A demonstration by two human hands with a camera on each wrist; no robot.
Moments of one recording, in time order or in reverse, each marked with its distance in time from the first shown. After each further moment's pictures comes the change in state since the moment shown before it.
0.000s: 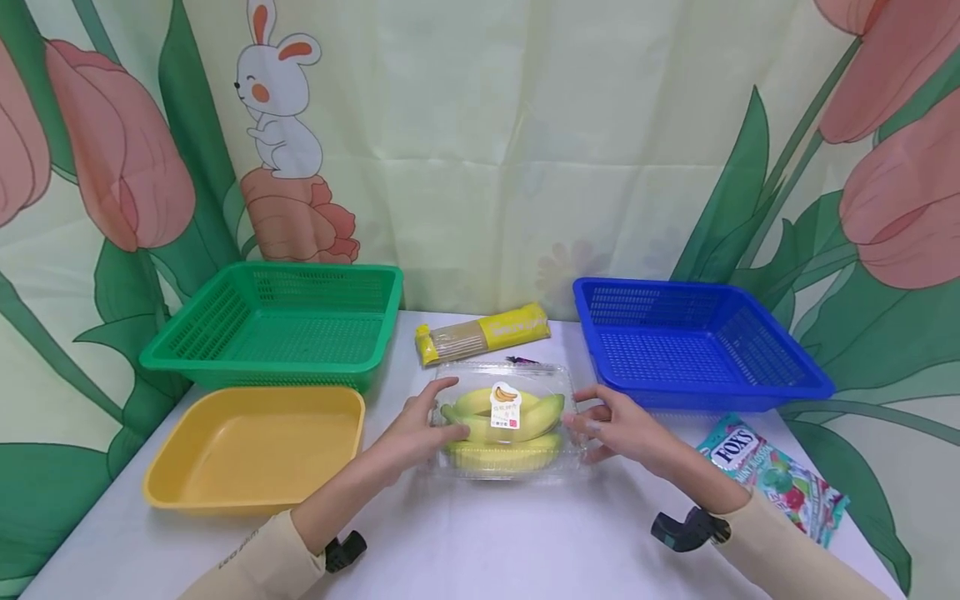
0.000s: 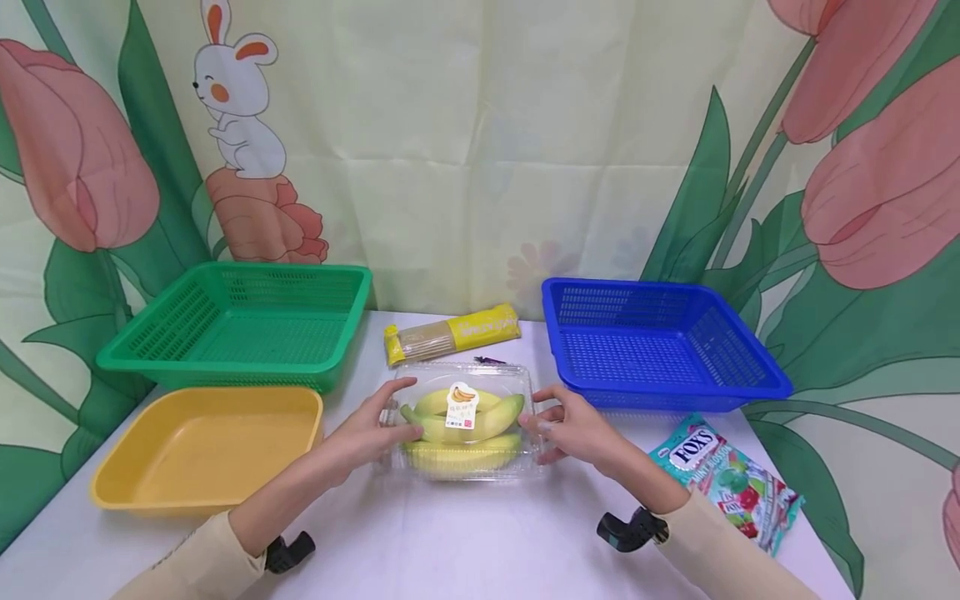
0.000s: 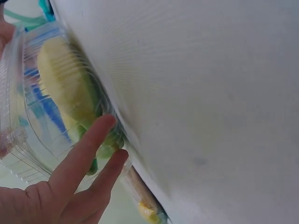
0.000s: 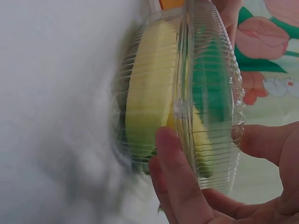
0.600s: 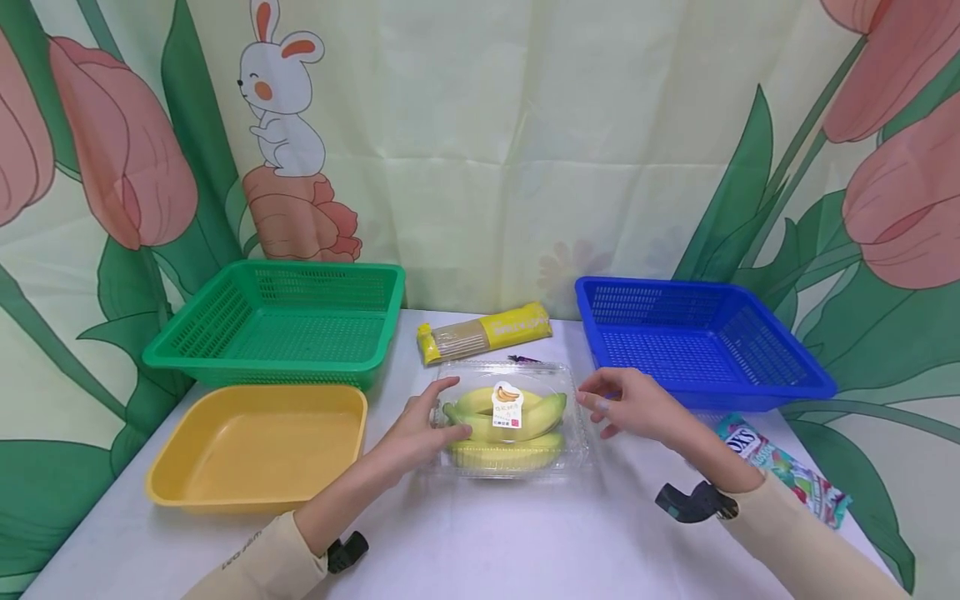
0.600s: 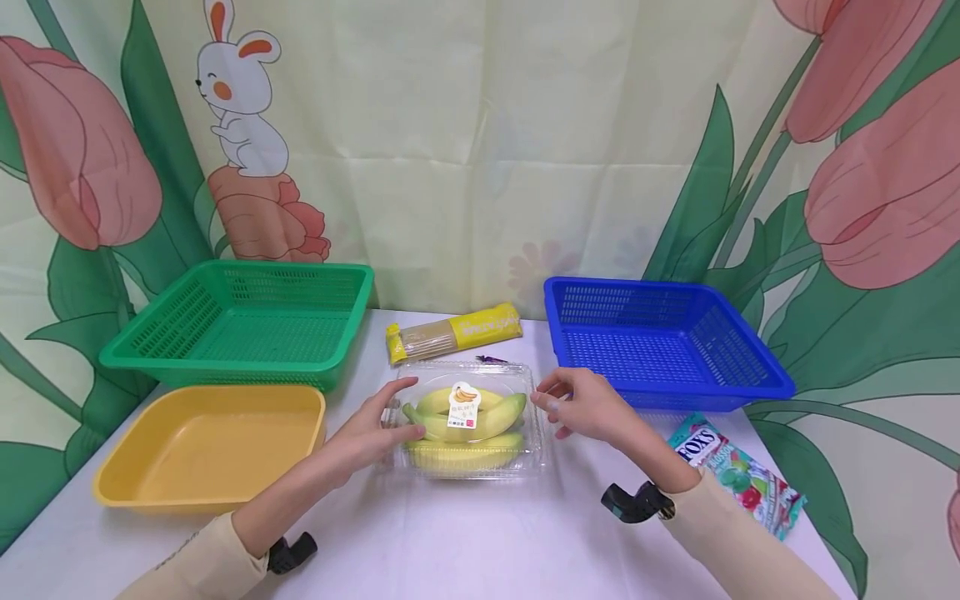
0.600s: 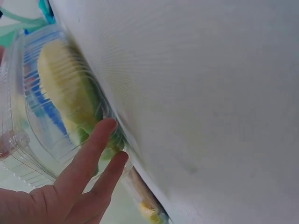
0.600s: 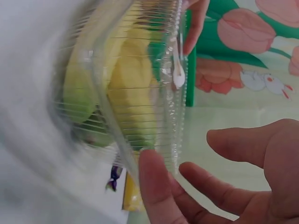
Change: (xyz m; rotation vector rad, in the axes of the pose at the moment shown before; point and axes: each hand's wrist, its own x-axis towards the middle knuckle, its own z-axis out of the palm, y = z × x) left_hand 0.000 -0.004 0.002 -0.007 0.028 0.034; right_hand -0.002 -0.029 -0.021 -0.250 0.045 -0.084
